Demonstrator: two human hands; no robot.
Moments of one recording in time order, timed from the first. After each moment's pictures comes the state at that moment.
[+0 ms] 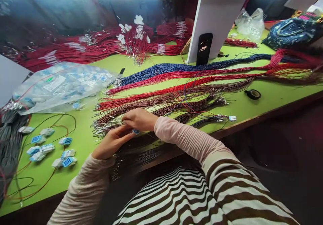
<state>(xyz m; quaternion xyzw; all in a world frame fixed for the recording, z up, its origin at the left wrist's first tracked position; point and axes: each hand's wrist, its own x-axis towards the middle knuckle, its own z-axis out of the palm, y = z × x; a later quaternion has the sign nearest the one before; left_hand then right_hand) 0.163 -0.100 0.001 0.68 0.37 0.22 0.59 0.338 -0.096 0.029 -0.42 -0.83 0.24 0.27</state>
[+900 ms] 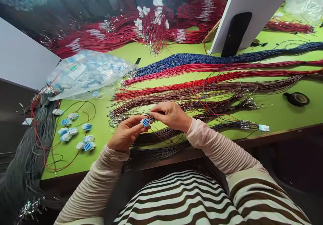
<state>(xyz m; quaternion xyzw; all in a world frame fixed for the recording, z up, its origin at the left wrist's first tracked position) 0.180 -0.111 0.016 0.43 0.37 0.35 0.74 0.385 -0.121 0.025 -0.41 -0.73 0.31 0.46</state>
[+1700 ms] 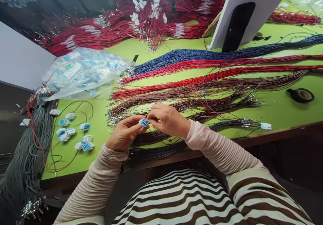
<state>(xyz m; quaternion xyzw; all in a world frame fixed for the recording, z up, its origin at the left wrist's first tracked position) 0.181 -0.111 0.015 0.43 0.38 0.34 0.75 0.381 -0.131 0.022 -0.37 -0.82 0.14 0.42</state>
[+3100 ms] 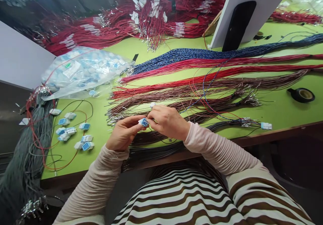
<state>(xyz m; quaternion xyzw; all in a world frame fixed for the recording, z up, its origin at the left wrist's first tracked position) 0.182 -0.113 0.014 0.47 0.41 0.36 0.70 0.376 -0.139 0.020 -0.42 -0.81 0.08 0.39</state>
